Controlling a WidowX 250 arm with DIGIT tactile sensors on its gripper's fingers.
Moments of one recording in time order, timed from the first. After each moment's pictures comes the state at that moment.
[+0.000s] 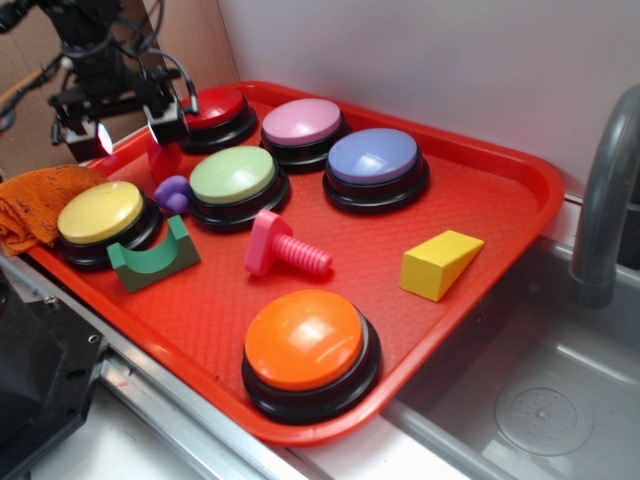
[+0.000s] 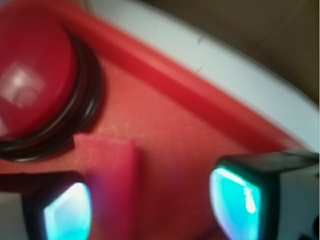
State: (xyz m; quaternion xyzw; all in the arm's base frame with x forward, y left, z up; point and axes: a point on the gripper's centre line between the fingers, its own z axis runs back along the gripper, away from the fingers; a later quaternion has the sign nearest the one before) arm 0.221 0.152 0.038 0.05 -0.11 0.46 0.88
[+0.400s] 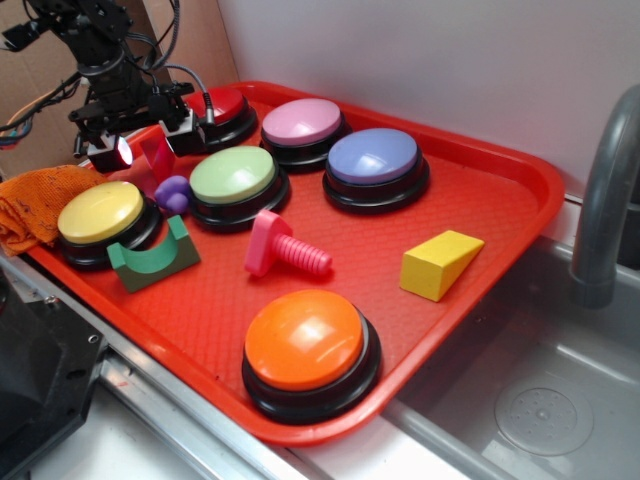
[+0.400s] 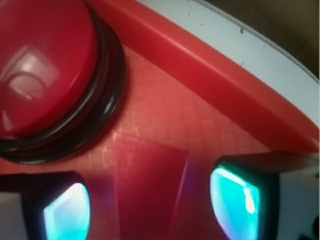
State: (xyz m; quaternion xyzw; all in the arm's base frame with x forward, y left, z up) arm 0.234 0.148 0.027 0.02 -0.13 0.42 0.90
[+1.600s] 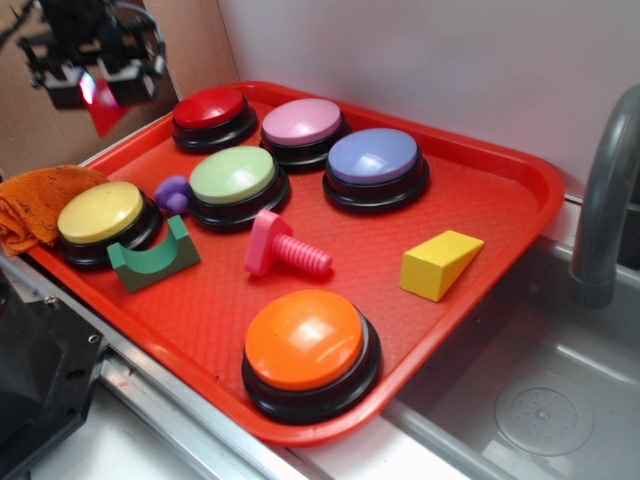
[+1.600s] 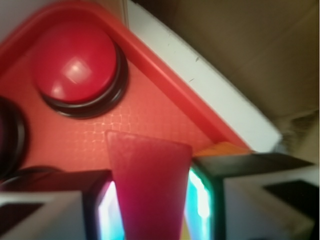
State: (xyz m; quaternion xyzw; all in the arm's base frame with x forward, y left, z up) arm 0.205 0.132 0.121 0.05 -0.09 0.37 0.92
